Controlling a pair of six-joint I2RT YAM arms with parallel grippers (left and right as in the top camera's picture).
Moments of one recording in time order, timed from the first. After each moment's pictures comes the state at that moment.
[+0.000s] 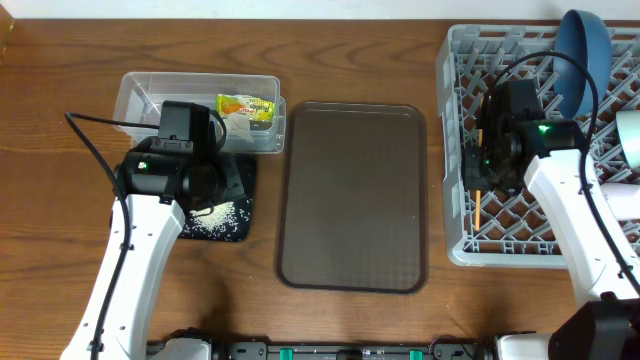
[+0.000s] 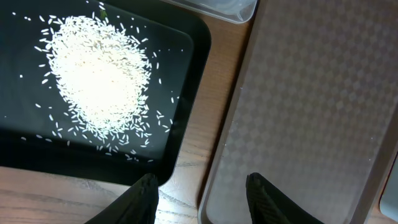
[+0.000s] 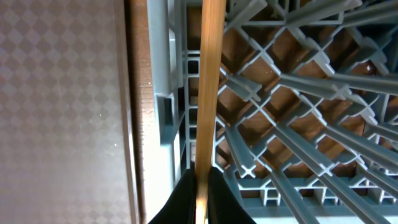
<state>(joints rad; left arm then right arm) -0.10 1.32 1.16 -1.05 0.14 -0.39 0.10 1.54 1.26 -1.06 0.04 0.15</state>
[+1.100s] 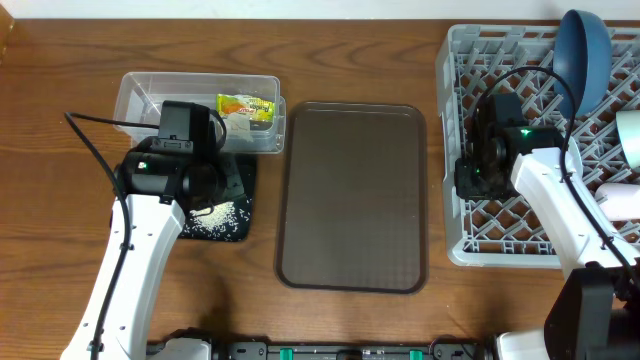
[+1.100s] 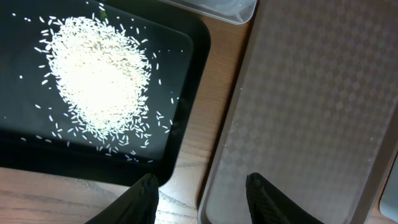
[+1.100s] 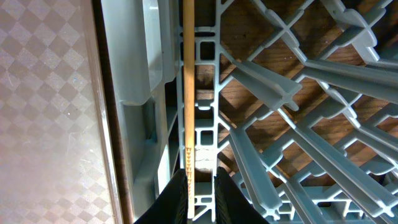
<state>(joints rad) -0.10 1.32 1.16 -1.05 0.14 -0.39 0.10 1.62 1.16 -0.99 0.05 0.14</state>
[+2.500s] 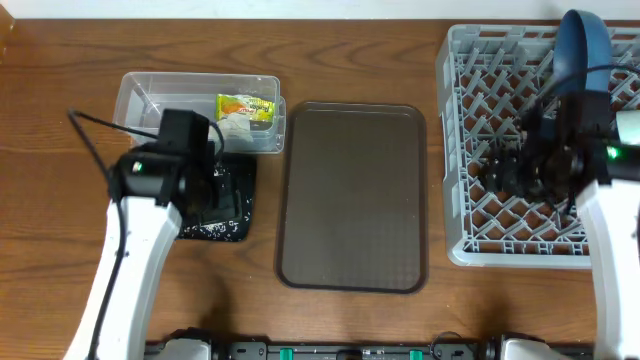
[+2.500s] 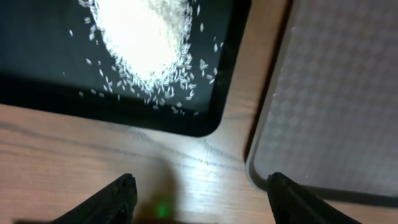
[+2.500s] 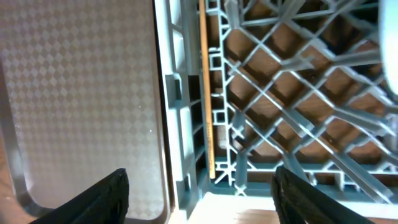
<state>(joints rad) -0.10 1.28 1.18 -1.25 0.04 -0.25 -0.11 1.35 1.23 -1.13 -0.21 0.08</state>
